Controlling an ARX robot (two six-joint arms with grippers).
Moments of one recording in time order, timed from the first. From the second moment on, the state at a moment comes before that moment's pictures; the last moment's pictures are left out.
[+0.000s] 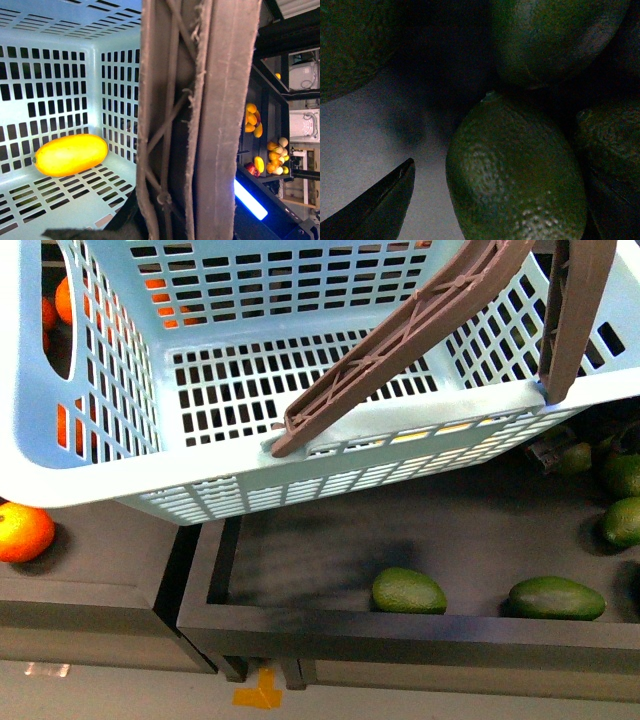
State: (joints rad) left arm -0.53 1.78 1.53 -0.31 0.26 -0.86; right arm -0.11 2.79 1.98 -0.25 0.01 -0.62
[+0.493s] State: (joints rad) left arm -0.53 1.78 1.53 -0.31 0.26 -0.86; right arm -0.11 2.80 1.99 -0.28 0.05 -0.62
